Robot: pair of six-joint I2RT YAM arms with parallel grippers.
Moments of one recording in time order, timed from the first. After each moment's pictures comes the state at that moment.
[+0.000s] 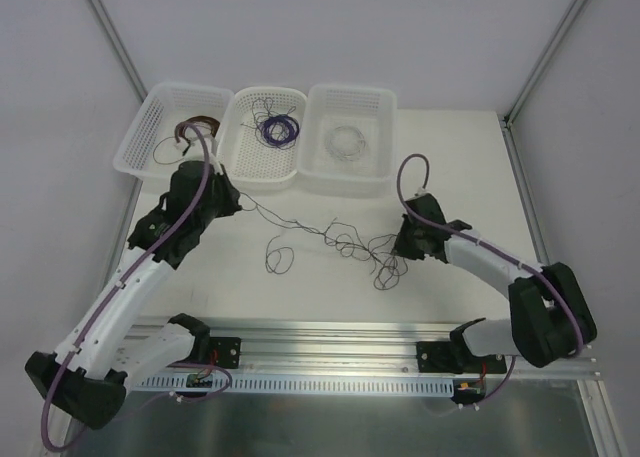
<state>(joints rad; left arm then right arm) -0.45 0.96 1.02 -0.58 -0.23 -0.46 0.49 1.38 0.70 -0.35 0.04 0.73</state>
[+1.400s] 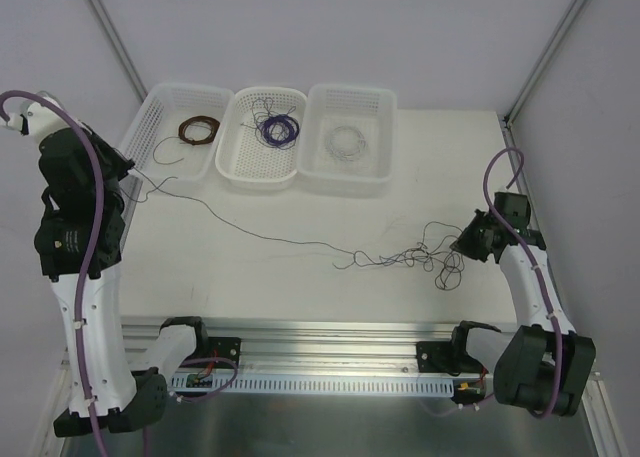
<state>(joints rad) 0.09 0.95 1.57 -0.87 -0.42 -0.36 -0.15 1.06 0.72 -0.67 -0.16 0.46</state>
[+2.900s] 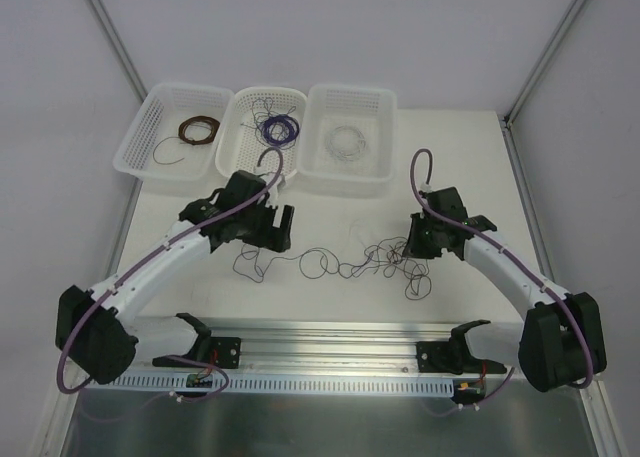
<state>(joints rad) -0.52 1.13 0.94 -0.73 0.09 -0.27 0.33 1.21 0.75 -0.60 -0.15 0.42</state>
